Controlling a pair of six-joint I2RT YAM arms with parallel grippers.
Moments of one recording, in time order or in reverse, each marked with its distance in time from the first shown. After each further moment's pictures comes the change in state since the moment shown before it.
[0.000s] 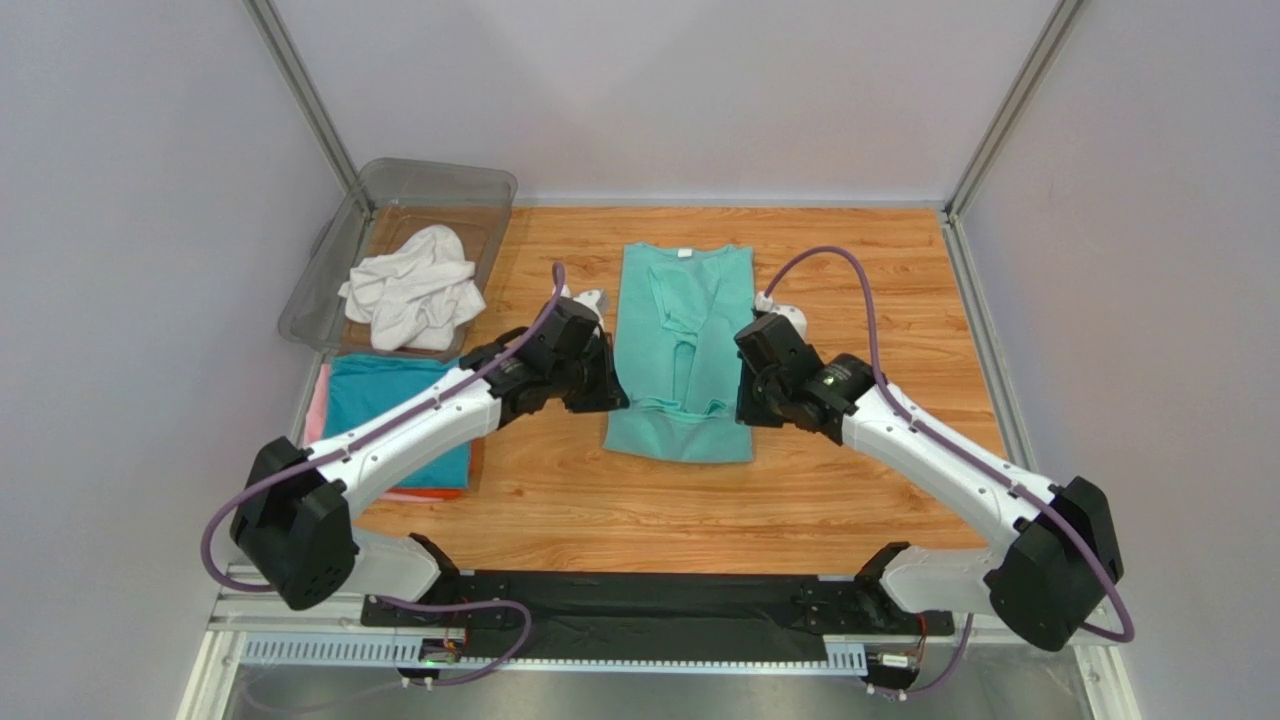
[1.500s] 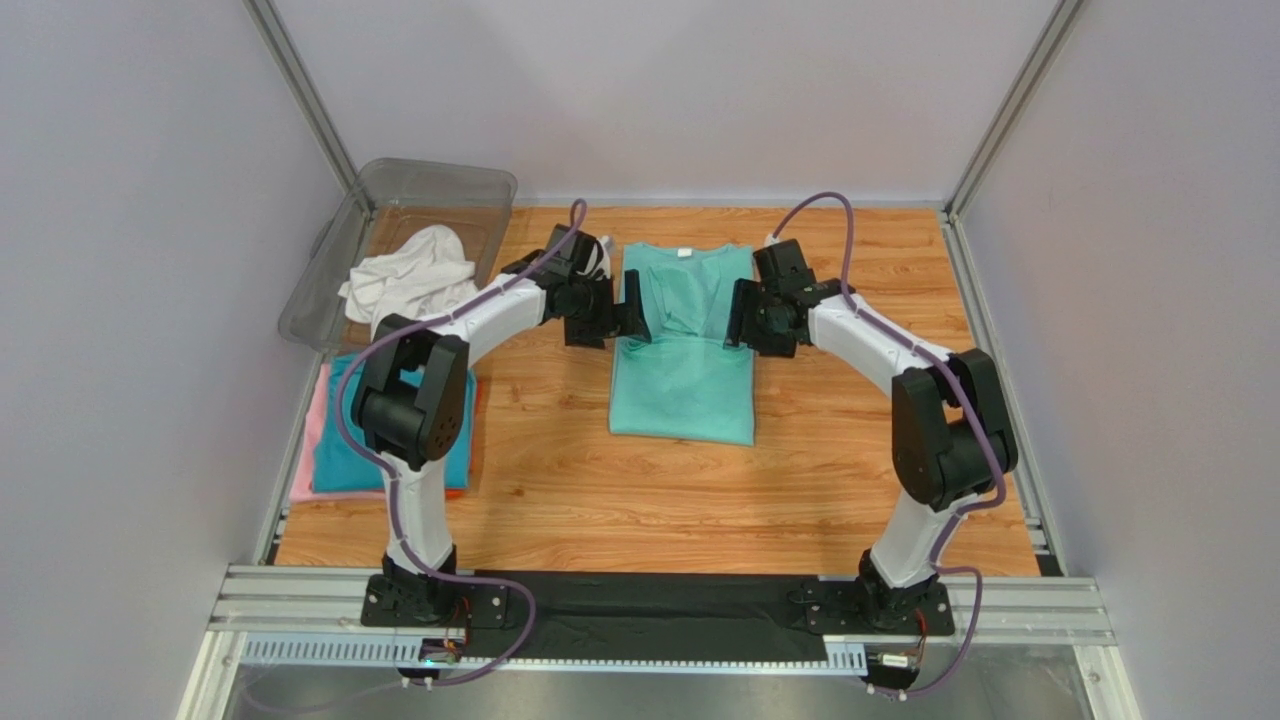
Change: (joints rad) left arm 0.289 0.629 0.455 0.029 0.255 0.243; right arm -0.345 0.530 0.283 0.225 -0.193 -0.175
